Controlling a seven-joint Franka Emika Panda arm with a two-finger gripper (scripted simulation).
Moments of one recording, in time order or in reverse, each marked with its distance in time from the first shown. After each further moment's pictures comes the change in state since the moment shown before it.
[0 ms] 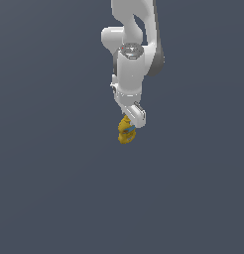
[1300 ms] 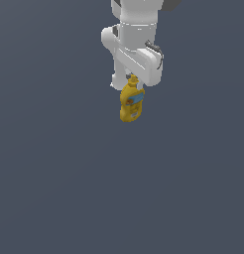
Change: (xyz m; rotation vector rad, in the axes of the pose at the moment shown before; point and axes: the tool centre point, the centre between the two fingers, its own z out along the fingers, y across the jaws) arm -0.006 -0.013 -0.191 0.001 0.001 0.000
